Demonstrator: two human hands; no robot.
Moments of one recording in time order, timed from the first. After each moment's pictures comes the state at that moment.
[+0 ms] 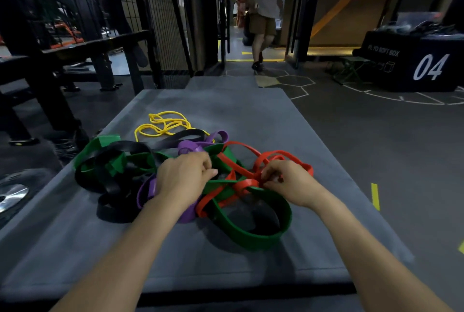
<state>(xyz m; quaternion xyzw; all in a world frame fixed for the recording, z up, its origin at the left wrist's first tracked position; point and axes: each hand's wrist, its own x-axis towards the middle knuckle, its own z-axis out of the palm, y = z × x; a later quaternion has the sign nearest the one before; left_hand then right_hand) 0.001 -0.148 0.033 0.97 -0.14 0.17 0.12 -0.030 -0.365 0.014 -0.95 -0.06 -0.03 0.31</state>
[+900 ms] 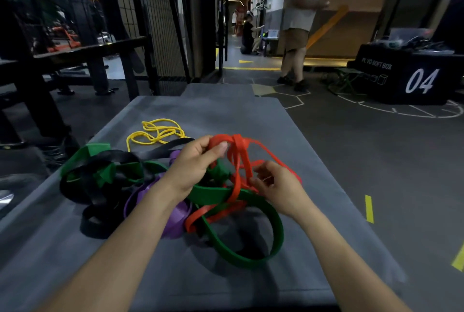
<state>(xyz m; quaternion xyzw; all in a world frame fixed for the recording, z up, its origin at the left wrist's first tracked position) 0.030 -0.181 0.045 0.69 -0.22 0.00 0.69 -0.018 -0.356 0.013 -0.91 -0.01 -0.13 0.39</state>
